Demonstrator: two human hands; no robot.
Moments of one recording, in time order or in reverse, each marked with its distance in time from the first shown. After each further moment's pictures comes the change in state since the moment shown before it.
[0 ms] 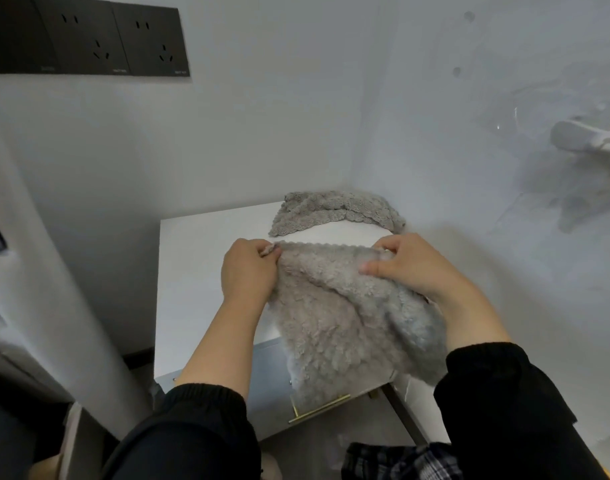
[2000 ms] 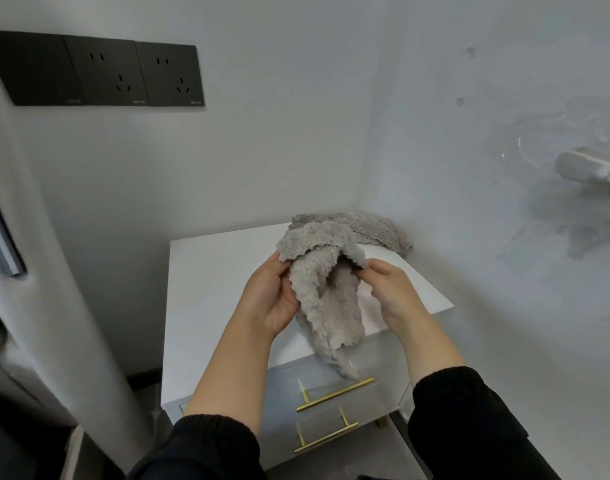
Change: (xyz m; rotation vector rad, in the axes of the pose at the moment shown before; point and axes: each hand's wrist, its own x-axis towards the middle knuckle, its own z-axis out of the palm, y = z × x) left_hand -0.011 0.034 -0.010 -1.347 -0.450 -0.483; right_hand 0.025 -0.007 0.050 0.664 0.193 0.087
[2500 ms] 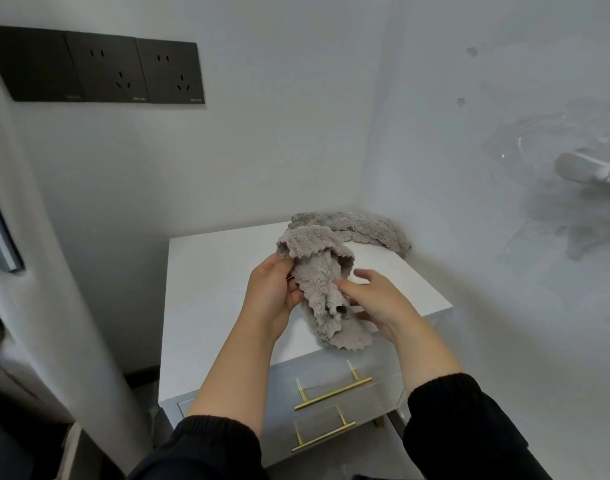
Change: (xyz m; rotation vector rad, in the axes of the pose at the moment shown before) left_hand 0.005 -0.011 -0.001 0.301 0.091 0.192; right_hand -0.002 0.007 0.008 -0.214 -0.118 0.249
